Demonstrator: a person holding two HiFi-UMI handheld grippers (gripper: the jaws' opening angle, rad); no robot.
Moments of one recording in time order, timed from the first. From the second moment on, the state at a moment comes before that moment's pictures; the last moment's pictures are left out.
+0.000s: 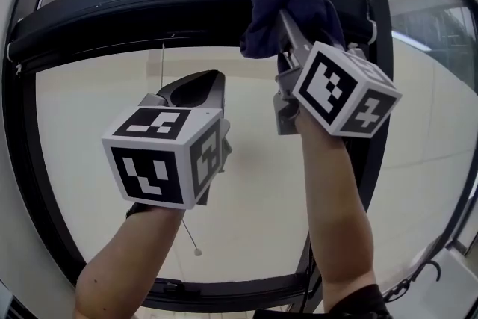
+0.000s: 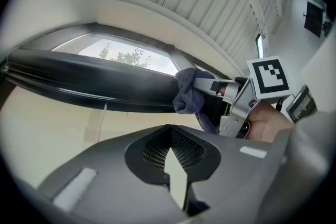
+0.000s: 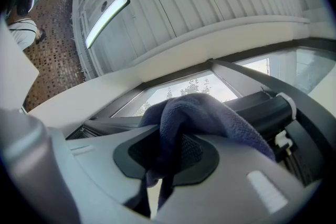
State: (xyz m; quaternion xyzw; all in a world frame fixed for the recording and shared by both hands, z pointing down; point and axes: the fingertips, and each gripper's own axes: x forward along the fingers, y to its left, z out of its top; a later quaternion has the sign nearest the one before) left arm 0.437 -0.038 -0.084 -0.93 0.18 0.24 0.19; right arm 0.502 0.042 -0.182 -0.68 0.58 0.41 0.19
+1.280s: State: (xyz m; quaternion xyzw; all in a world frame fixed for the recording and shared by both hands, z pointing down) left arm 0.528 0.055 -0.071 -0.94 0.11 0.25 0.18; right arm 0.628 0.140 -0.176 -0.74 0.51 0.39 0.18
